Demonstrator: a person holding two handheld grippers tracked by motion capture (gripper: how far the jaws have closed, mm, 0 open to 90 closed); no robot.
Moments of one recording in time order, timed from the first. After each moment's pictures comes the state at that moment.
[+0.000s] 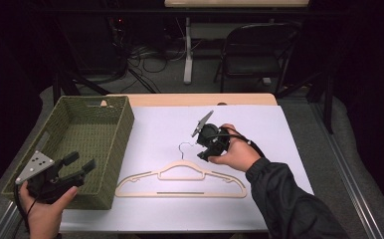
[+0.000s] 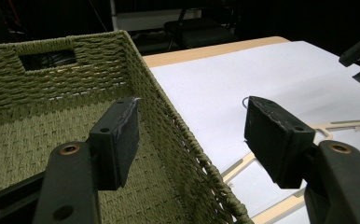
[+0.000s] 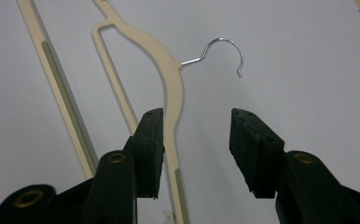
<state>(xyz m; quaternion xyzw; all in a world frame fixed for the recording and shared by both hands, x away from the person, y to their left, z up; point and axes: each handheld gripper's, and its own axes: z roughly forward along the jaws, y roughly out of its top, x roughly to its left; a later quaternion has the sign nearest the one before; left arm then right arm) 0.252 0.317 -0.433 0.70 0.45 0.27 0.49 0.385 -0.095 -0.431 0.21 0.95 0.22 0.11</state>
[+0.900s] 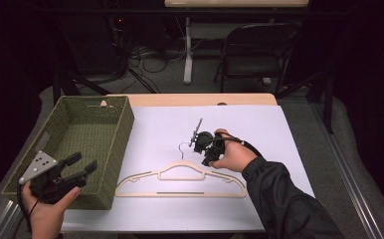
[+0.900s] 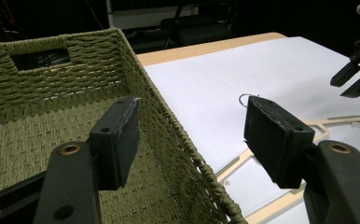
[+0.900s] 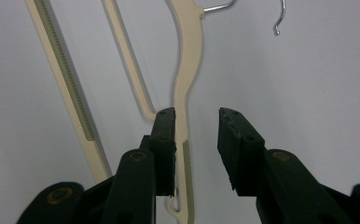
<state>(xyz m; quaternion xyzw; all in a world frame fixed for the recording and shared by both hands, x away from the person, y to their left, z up) 0.252 0.311 -0.434 0.71 0.45 0.26 0.48 0.391 -0.086 -0.460 0.17 0.97 0.13 0.08</state>
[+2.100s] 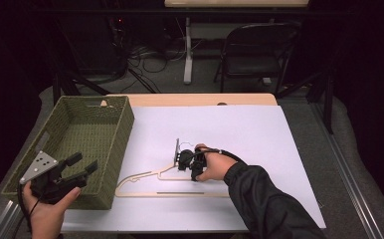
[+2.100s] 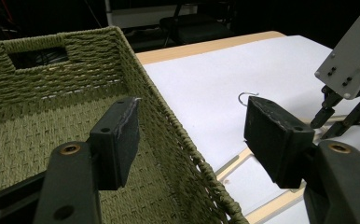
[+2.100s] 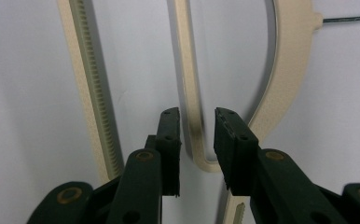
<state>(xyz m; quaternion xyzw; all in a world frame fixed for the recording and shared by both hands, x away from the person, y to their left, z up) 0.253 0.312 -0.436 0.71 0.45 0.26 0.48 0.385 -0.038 -0.516 0.09 0.99 0.06 0.02</state>
